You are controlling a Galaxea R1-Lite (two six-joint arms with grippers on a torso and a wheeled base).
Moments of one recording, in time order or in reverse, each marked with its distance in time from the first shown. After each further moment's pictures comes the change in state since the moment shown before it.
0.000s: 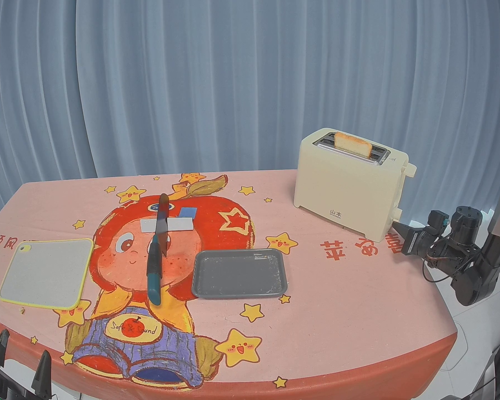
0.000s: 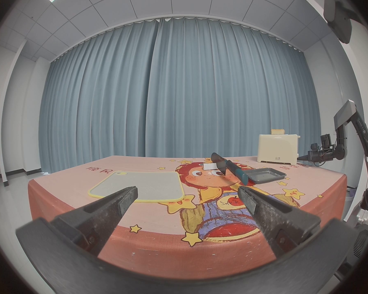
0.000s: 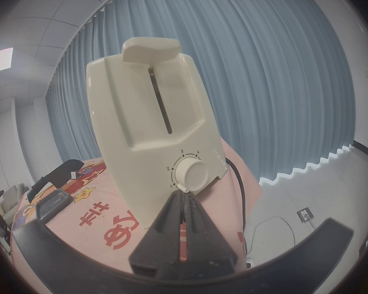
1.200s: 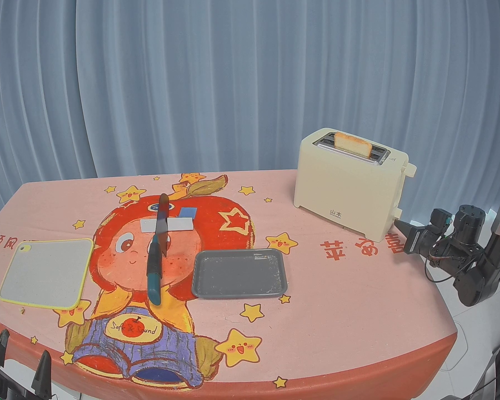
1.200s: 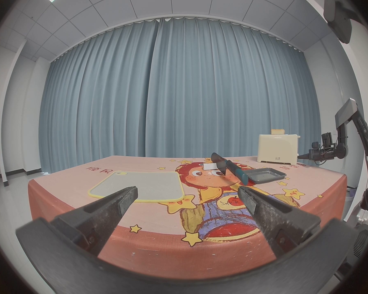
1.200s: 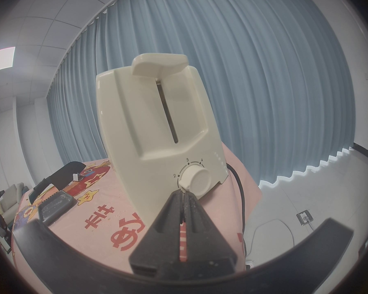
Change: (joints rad) left arm 0.000 0.000 0.000 0.000 0.000 0.000; right arm 0.002 -0.030 0.019 -0.006 -0.005 -0.002
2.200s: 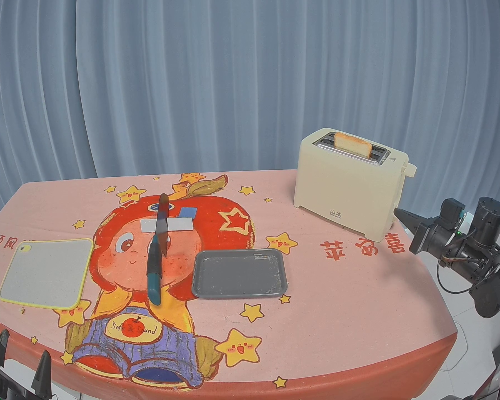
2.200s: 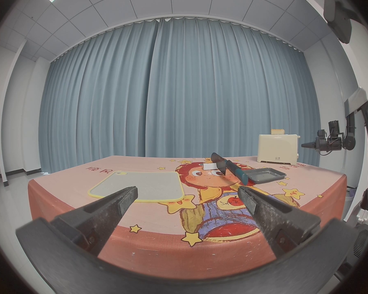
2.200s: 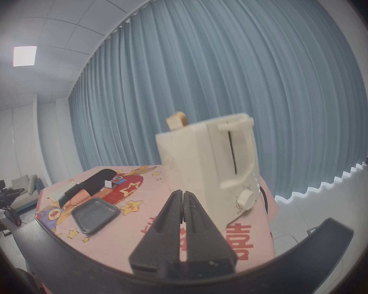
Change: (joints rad) left arm 0.000 0.000 0.000 0.000 0.000 0.000; right arm 0.112 -0.247 0.127 0.004 0.011 -0.013
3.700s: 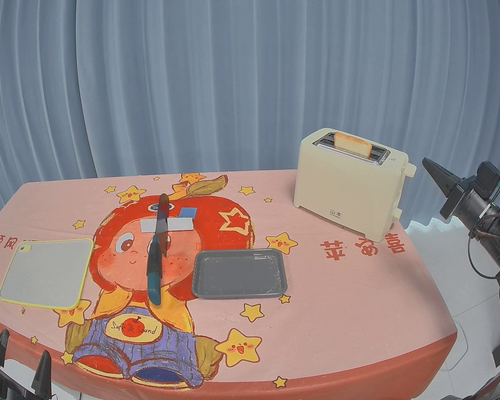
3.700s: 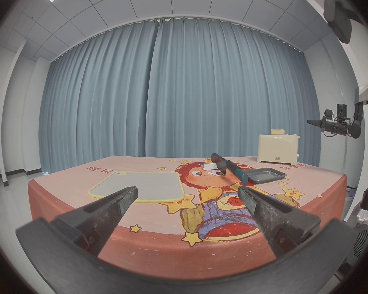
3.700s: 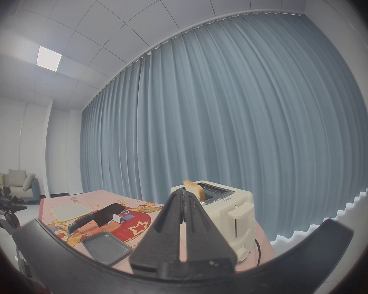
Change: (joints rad) left arm 0.000 0.000 0.000 0.000 0.000 0.000; right arm -0.006 -0.251 -0.041 0.009 -0.003 -0.008
